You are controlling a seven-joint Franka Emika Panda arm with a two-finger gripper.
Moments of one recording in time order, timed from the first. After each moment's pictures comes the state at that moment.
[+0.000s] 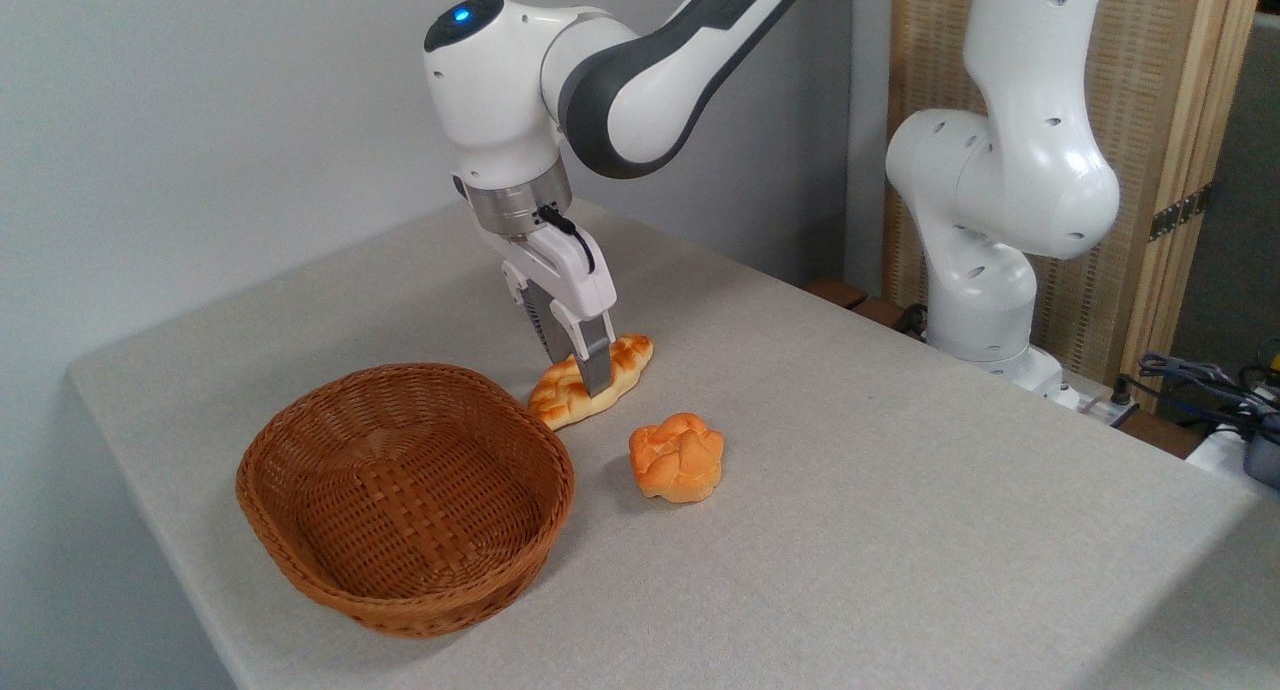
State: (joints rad) arm -0.14 -0.16 -0.24 -2.28 -0.15 2.01 0.55
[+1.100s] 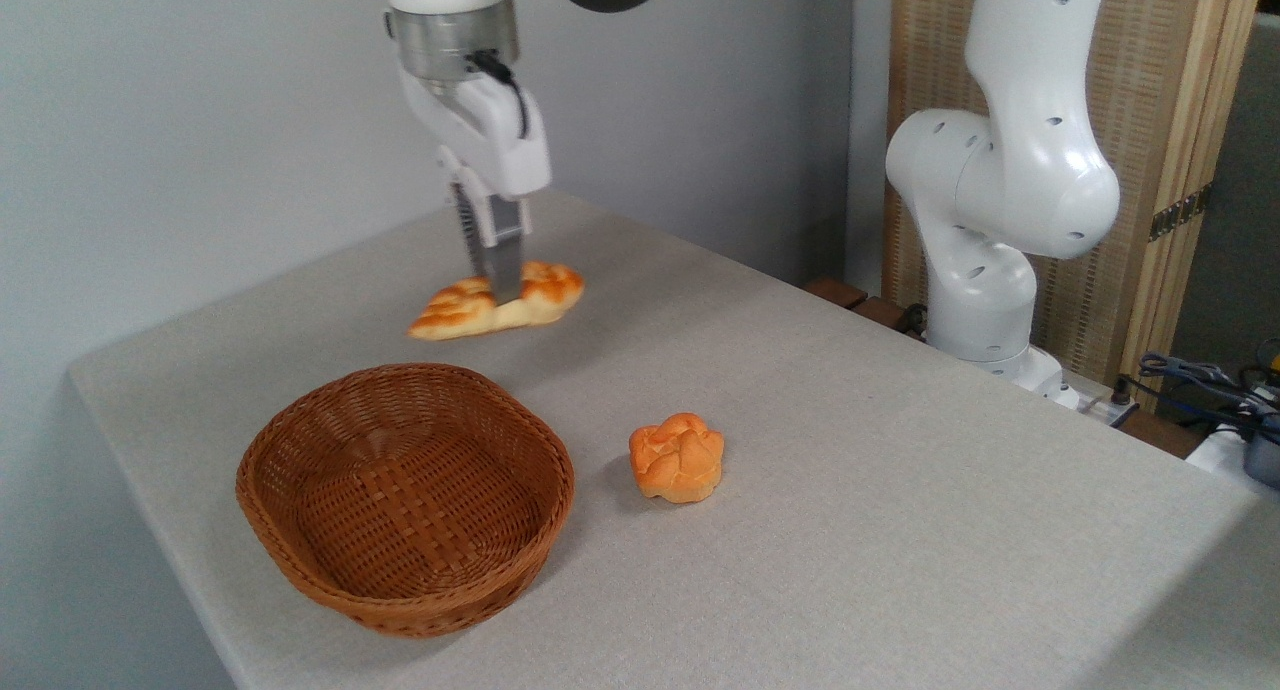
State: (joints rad) arm -0.14 -0.15 -0.13 -1.91 -0.11 1.82 0.69
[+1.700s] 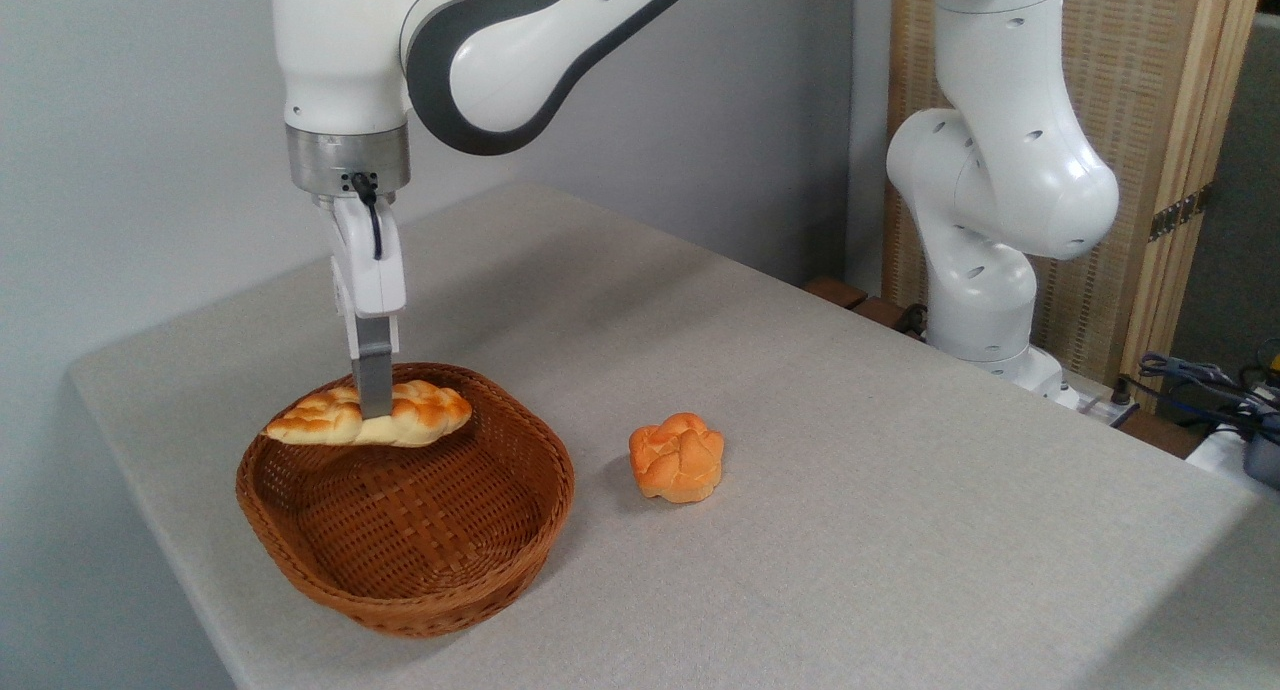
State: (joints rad) arm -0.16 0.12 -0.17 -1.82 0.04 2.15 0.71
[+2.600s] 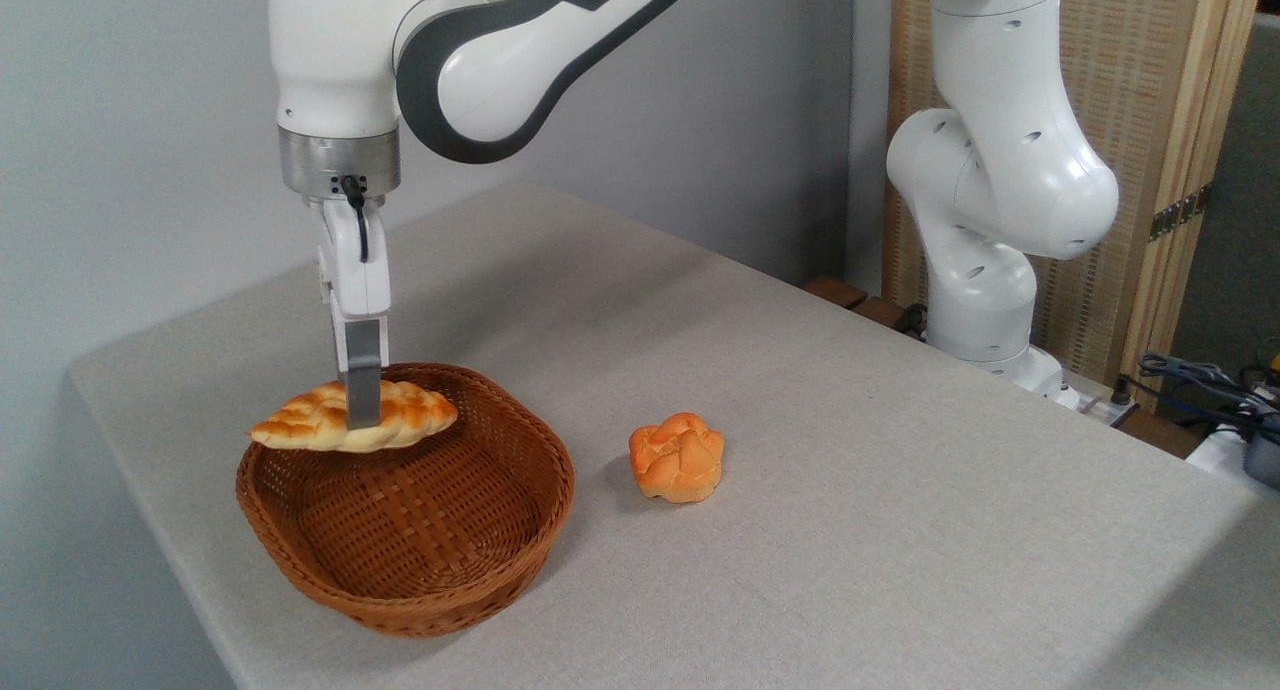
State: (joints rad) arm -0.16 0.14 -0.19 -1.81 0.04 2.19 0.70
